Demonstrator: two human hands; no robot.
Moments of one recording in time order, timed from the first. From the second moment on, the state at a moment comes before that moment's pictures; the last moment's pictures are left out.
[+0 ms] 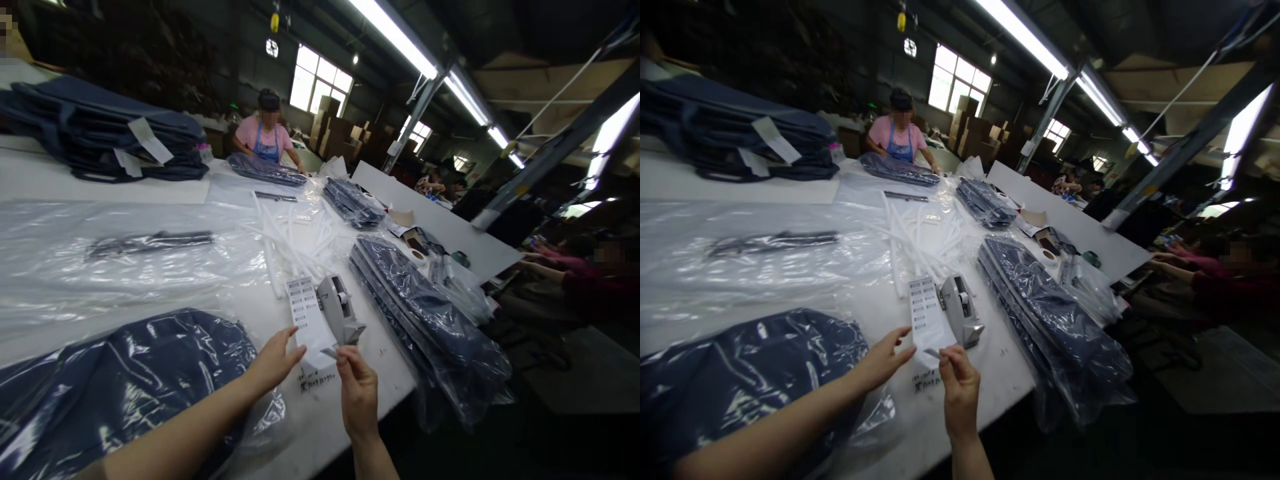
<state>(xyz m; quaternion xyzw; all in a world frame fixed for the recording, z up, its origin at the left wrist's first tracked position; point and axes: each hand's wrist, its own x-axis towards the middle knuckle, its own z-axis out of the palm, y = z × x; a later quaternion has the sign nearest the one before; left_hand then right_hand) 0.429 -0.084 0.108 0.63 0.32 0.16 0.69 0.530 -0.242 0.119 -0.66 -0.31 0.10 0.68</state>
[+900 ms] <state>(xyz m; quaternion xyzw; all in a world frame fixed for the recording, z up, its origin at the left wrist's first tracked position) 0.009 -0.063 0.114 0.88 0.38 0.26 0.09 0.234 -0.011 0.109 -0.60 -0.42 0.59 0.34</state>
